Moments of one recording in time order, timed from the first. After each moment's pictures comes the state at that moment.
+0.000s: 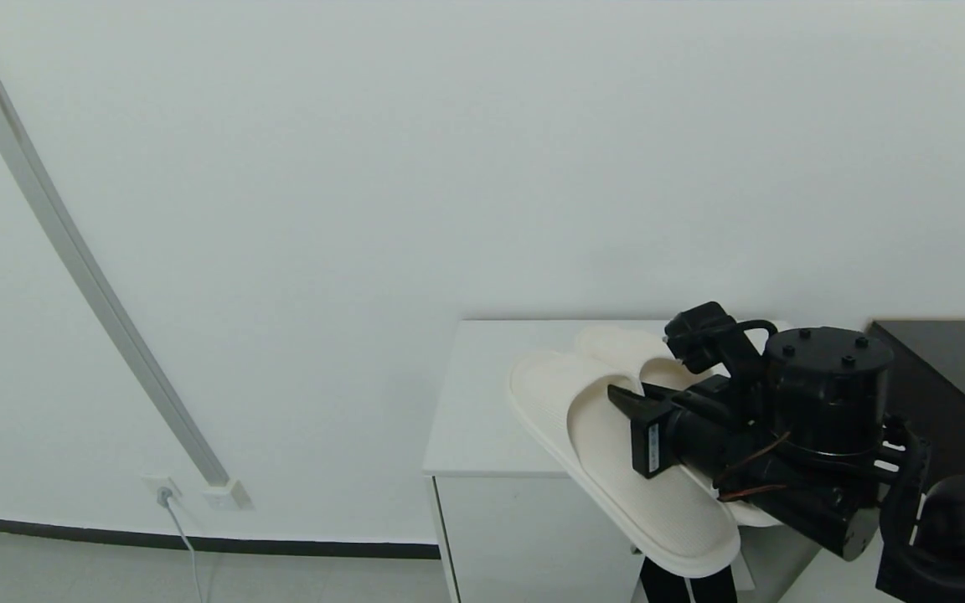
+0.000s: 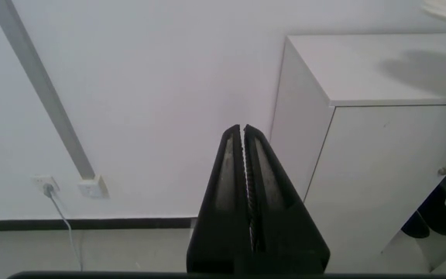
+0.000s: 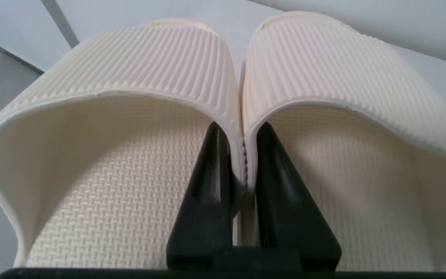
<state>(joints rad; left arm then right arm) 0.00 0.00 0.00 0.01 0.00 0.01 0.75 1.73 -0.66 -0.88 -0.20 0.05</state>
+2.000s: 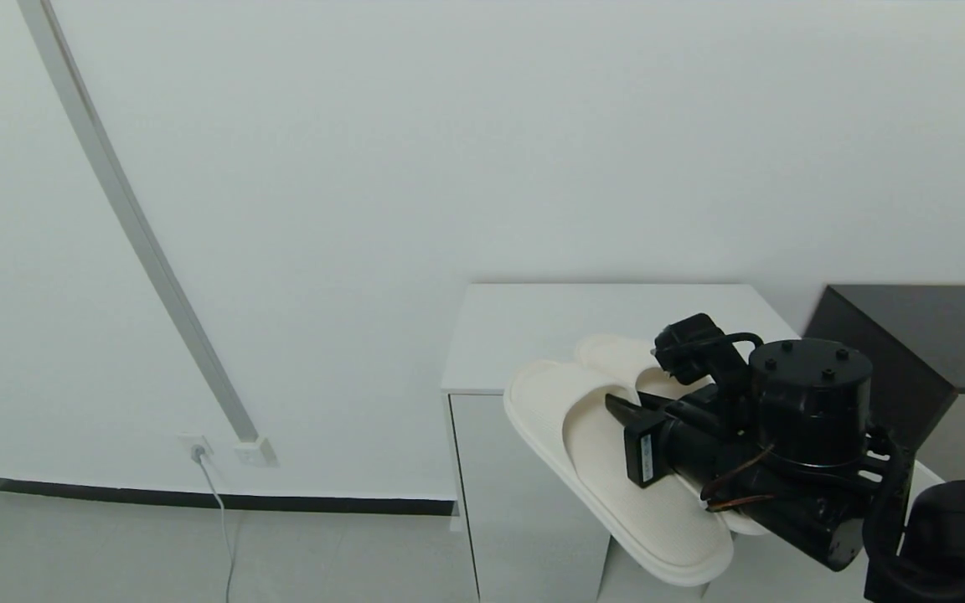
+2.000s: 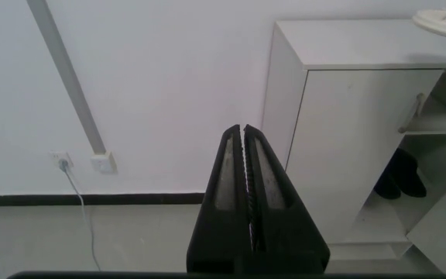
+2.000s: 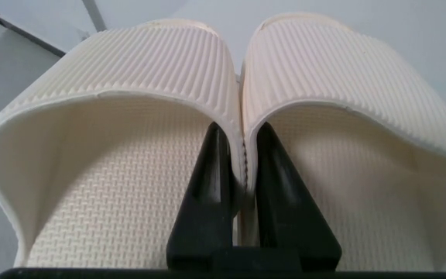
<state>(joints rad) 0.00 0.00 0.00 0.01 0.00 0.01 0.77 1.76 -0.66 -0.89 -0.23 0.05</state>
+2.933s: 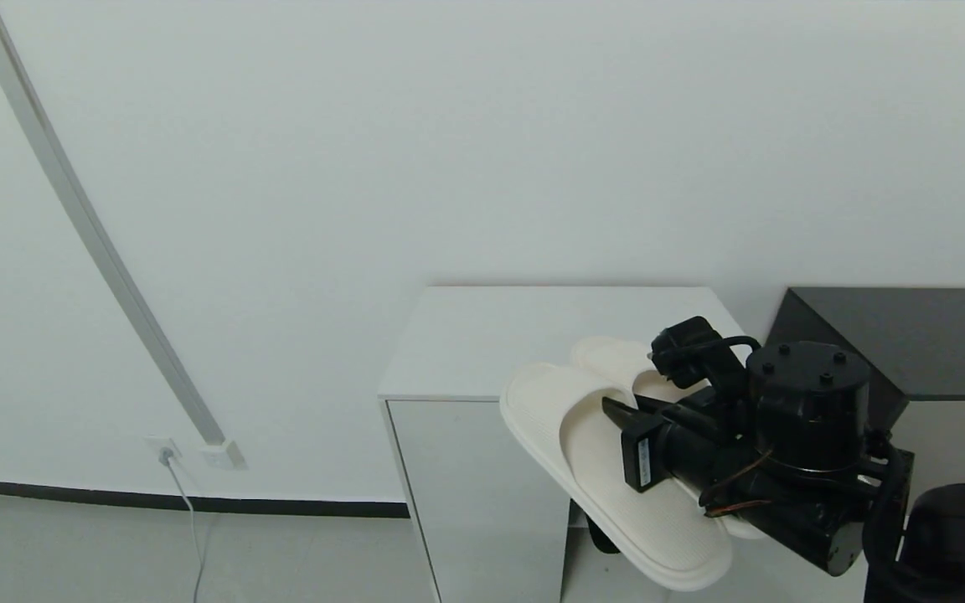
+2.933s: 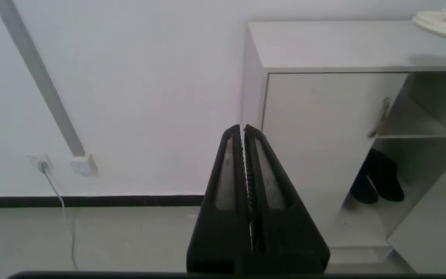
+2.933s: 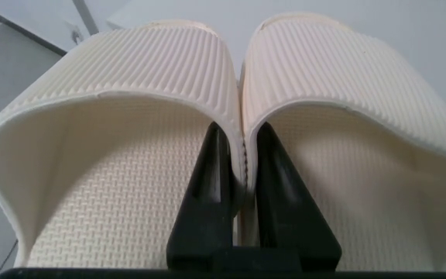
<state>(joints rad) 0.00 0.00 0.00 0.01 0.00 0.01 0.78 1.76 -0.65 -0.89 -0.23 0.05</state>
